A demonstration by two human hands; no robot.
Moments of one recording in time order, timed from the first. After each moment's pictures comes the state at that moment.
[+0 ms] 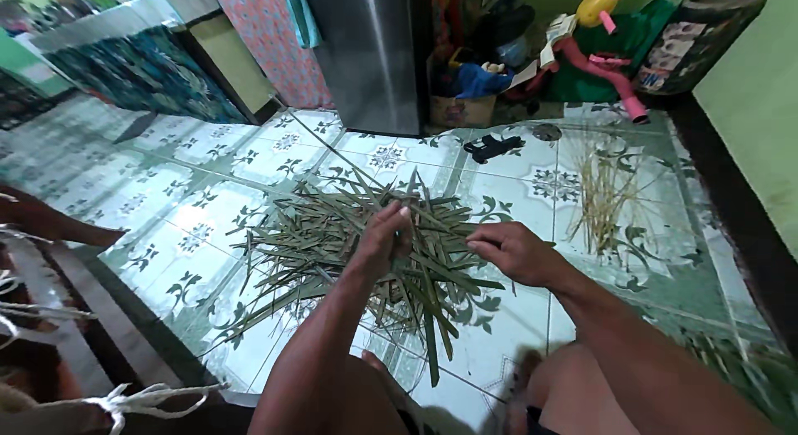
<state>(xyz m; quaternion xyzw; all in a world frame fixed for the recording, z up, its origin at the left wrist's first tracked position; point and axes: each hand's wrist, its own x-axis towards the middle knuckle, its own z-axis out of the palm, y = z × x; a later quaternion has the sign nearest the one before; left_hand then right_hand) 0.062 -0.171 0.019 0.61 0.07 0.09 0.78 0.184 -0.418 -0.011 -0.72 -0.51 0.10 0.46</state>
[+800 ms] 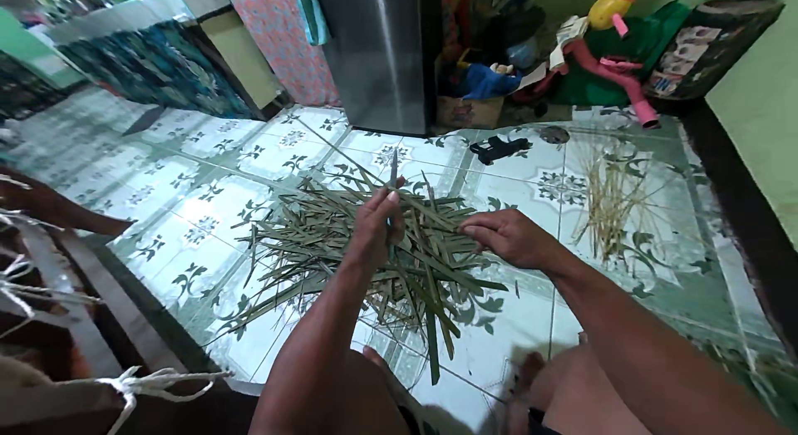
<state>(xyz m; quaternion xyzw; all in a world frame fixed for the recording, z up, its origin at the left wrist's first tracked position) 0.055 -0.169 0.029 0.62 0.09 0.18 0.76 0.196 -0.401 0.000 -0.71 -0.52 0.14 0.46</state>
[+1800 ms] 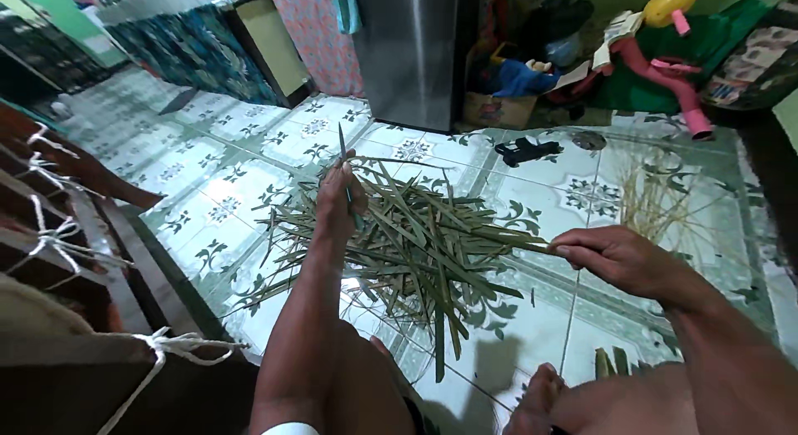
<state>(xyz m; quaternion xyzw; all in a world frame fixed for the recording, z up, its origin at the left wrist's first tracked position) 0.029 -0.090 0.046 0.59 0.10 0.31 0.74 0.227 -0.485 -0.012 -0.73 -0.53 0.11 0.42</state>
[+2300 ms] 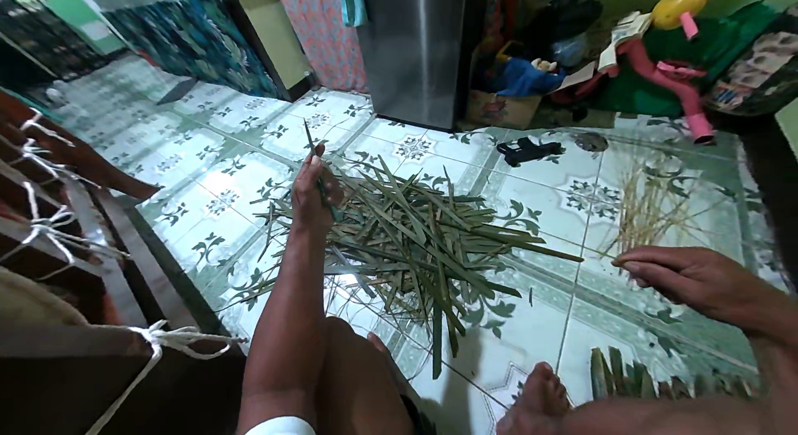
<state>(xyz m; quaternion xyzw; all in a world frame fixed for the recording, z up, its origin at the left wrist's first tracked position) 0.012 -0.049 0.048 0.55 0.10 0.36 0.74 0.253 -0.565 -0.038 -0.79 -0.45 0.12 0.40</state>
